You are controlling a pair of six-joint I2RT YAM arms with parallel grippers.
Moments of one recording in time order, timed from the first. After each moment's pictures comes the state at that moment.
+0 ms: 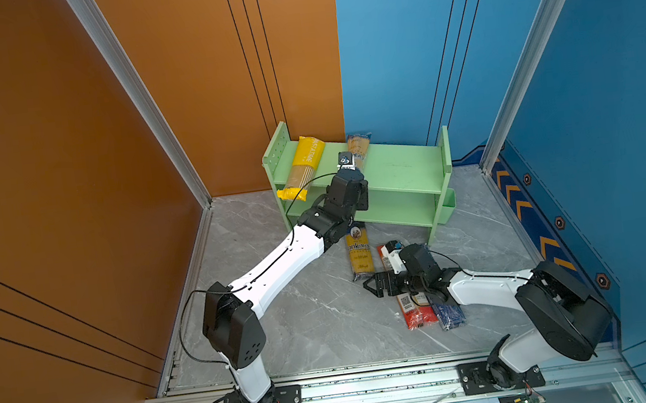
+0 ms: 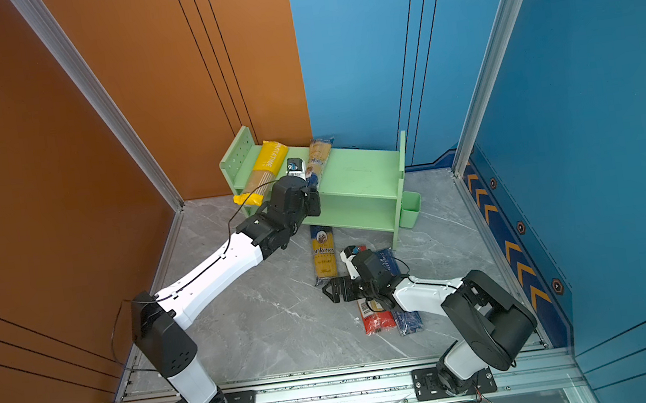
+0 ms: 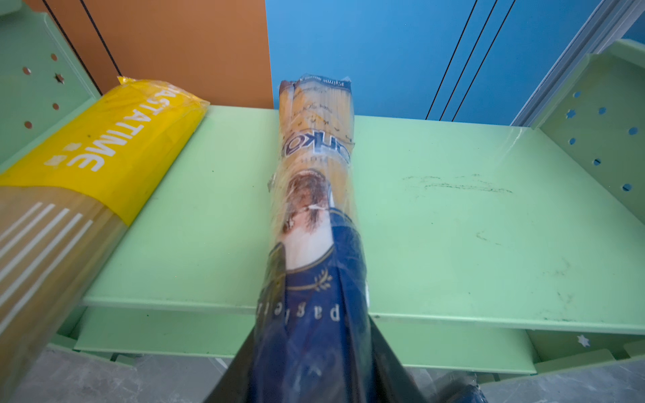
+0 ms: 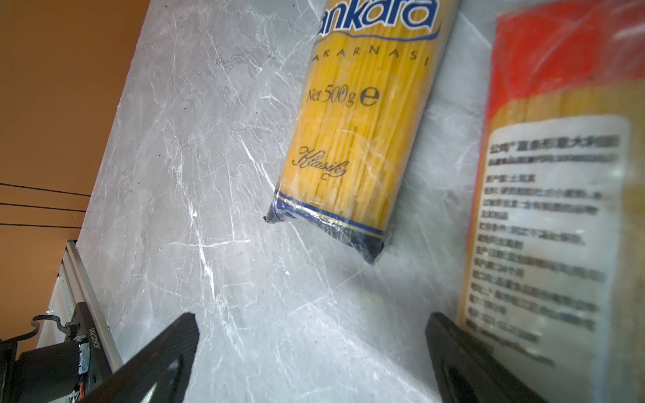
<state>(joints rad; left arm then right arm) -0.72 1.75 1.67 -0.29 -0.45 -0.28 0.64 1.50 0.60 0.17 -0.27 0.57</state>
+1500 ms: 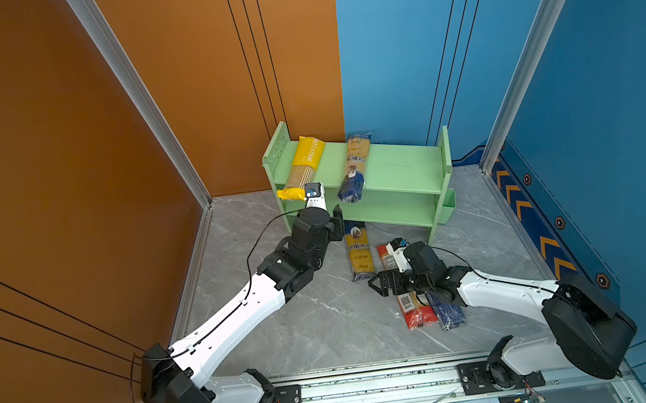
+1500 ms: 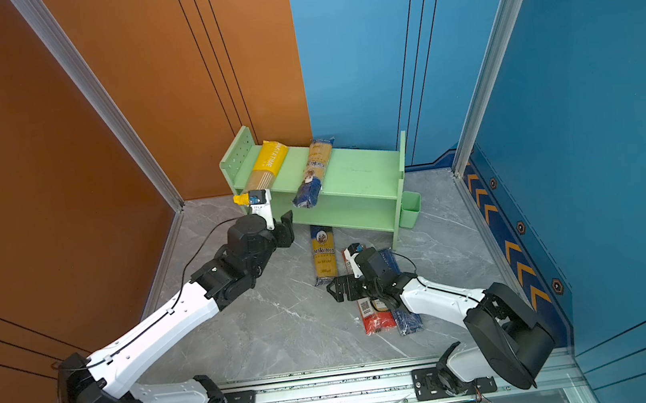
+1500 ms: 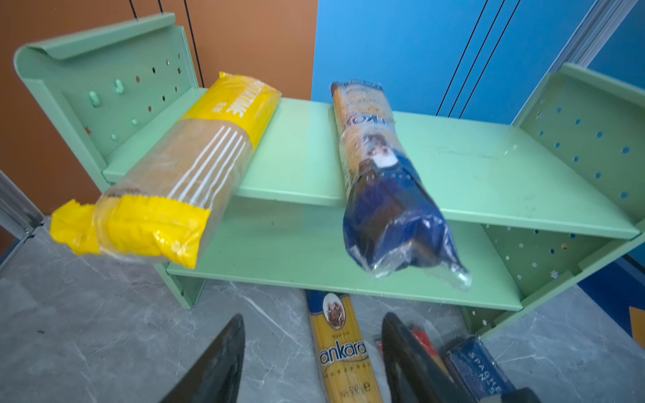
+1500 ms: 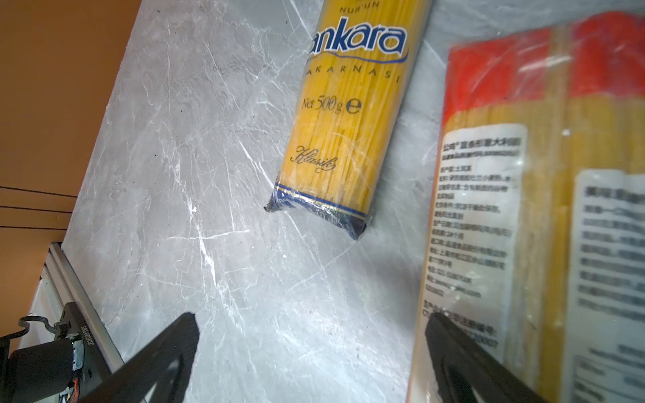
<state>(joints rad) -0.75 1.28 1.13 -0.17 -0.49 -0.29 0.64 1.36 0.62 -0.02 -0.21 0.54</state>
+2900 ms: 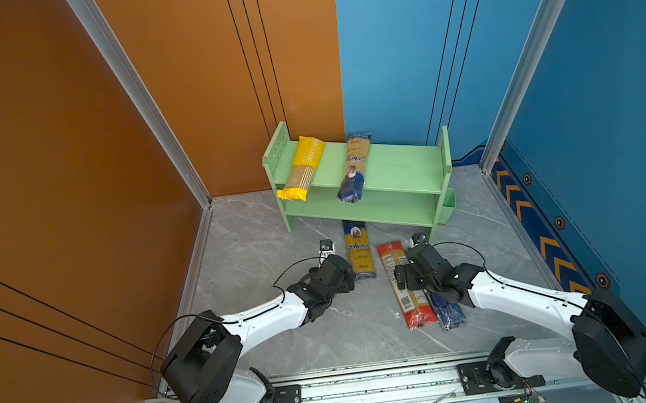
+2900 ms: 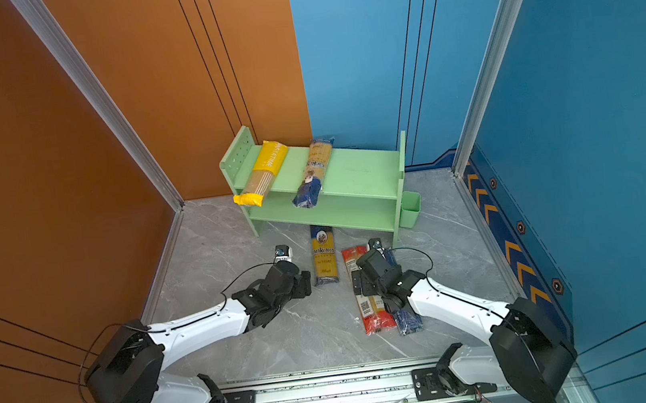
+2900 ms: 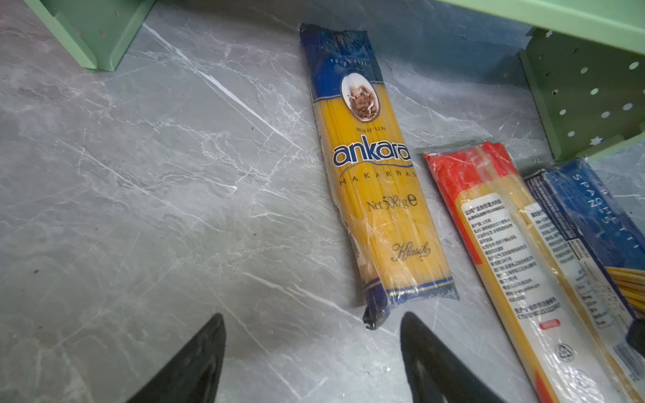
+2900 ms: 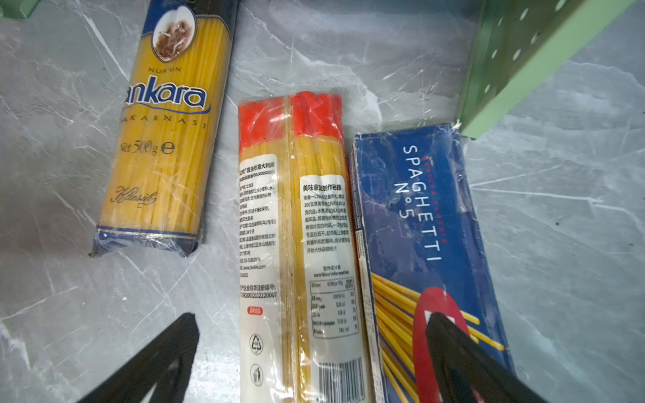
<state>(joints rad) -0.80 1.46 0.73 -0.04 -0.37 -0.58 0.68 1.29 0.68 -0.32 0.30 0.54</state>
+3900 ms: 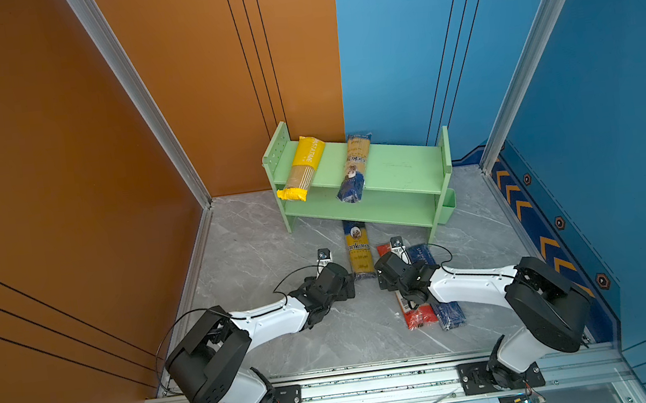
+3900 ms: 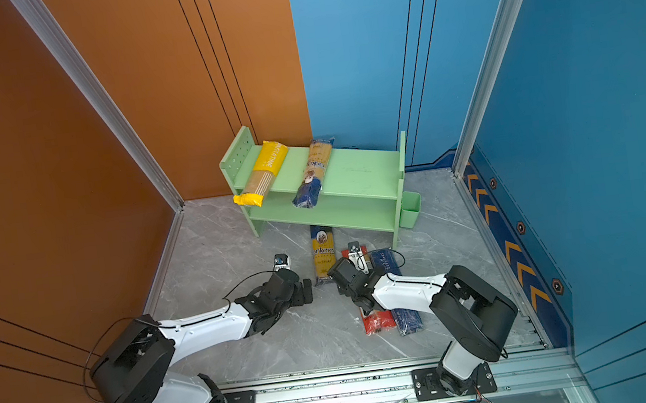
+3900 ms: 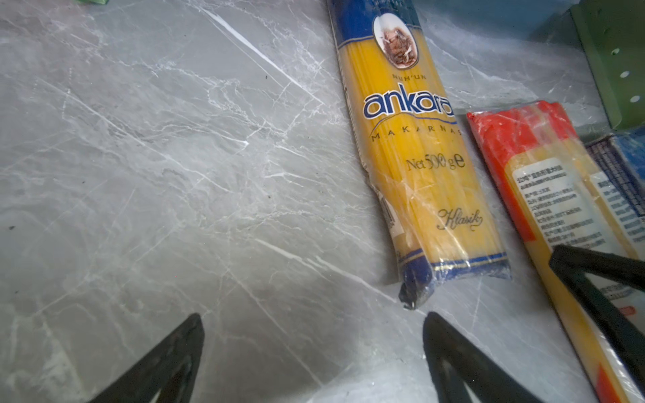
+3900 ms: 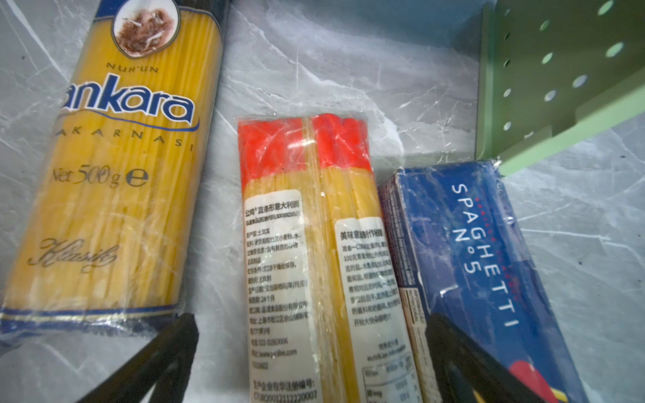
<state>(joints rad) -0.78 1.47 0.64 0.02 -0.37 -0.61 0.82 1.60 0.79 -0.20 0.57 0.60</state>
